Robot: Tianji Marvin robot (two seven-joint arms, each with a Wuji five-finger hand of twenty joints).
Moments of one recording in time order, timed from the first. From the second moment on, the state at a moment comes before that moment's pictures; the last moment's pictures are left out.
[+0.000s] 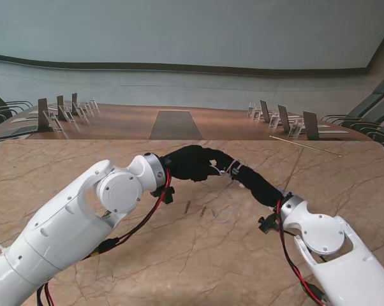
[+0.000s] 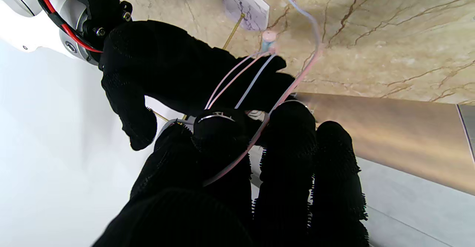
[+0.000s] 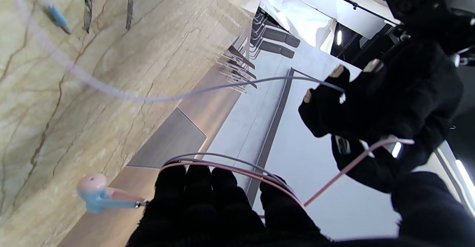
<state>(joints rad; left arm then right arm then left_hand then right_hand) 1.05 -1.10 -0.81 -1.65 0.39 -0.08 -0.32 -1.53 -1.08 1.32 -1.56 0.00 -0.27 0.34 1.18 -0.02 0.00 -0.05 0.51 0.18 1.01 0.78 1.30 0.00 1.08 1.01 1.04 0.29 1.22 0.89 0.38 0.33 1.35 0.74 0.02 -0.02 0.40 -0.04 0.19 0.10 -0.04 -0.02 0.19 0.22 0.17 0.13 0.15 0.06 0.24 0.25 0.01 -0.06 0.55 0.23</state>
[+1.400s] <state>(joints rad) 0.96 -1.15 -0.58 -1.47 0.30 0.11 -0.28 -1.53 -1.04 1.30 -1.68 0.06 -0.43 0.45 1.17 -0.03 -0.02 -0.05 0.48 0.18 1.01 0.74 1.13 0.07 0.93 0.94 0.87 0.32 1.10 0.90 0.48 0.40 1.45 0.82 0.02 -0.02 0.41 -0.04 0.18 0.06 -0.03 0.18 0.17 0.17 0.09 0.09 0.14 0.03 0.12 0.21 0.00 -0.09 0.47 0.31</state>
